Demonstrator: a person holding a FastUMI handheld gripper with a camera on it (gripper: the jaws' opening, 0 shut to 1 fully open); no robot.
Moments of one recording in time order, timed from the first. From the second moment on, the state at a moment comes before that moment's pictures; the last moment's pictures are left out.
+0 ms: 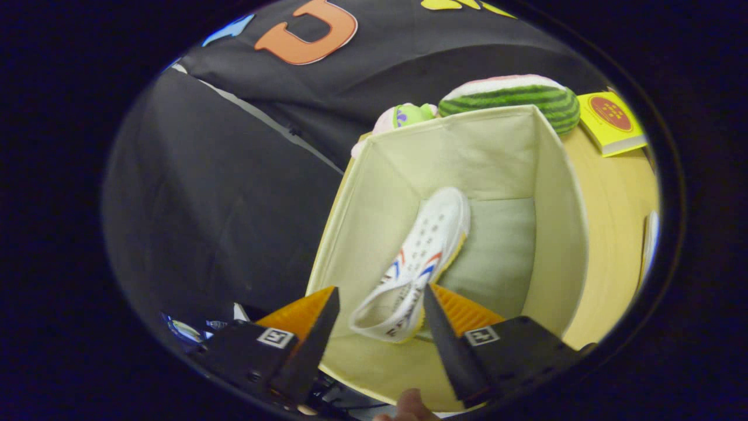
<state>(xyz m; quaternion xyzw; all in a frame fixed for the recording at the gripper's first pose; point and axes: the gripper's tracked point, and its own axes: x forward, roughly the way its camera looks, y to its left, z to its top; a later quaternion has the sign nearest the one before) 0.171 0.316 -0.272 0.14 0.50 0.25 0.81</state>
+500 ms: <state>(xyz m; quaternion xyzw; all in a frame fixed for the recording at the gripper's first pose) 0.147 0.212 -0.206 0.06 0.45 0.23 0.86</state>
